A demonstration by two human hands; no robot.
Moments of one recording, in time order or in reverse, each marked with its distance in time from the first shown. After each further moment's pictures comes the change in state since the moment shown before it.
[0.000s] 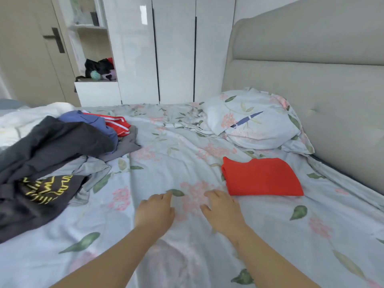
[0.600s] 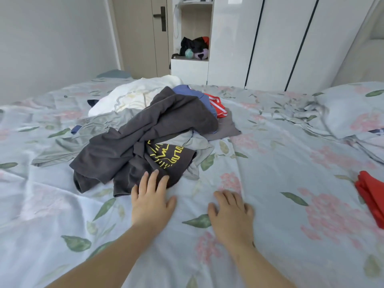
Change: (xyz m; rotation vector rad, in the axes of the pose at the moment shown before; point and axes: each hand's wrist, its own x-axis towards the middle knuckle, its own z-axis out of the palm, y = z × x) left_hand -0.084 -0.256 0.029 -0.019 0.211 -0.473; right_hand 0.029 -0.217 0.148 0.018 0.044 -0.179
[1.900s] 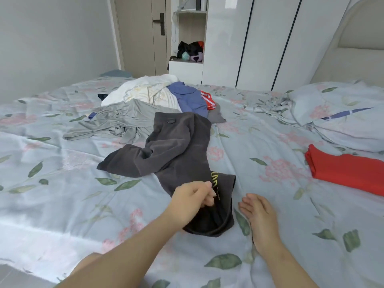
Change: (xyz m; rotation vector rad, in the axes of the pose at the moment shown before) left_hand -0.165 0.096 -0.100 -1.159 -0.380 -0.018; right_hand -0.163 0.064 -0.083 1.454 0.160 0.521
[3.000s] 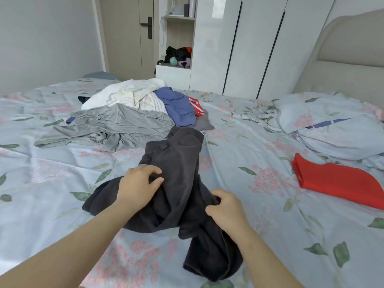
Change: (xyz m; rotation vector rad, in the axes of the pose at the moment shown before) left_hand 0.056 -0.016 -0.083 0.630 0.294 0.062; right_hand 0.005 -0.036 0.052 -0.802 -0.326 -0.118
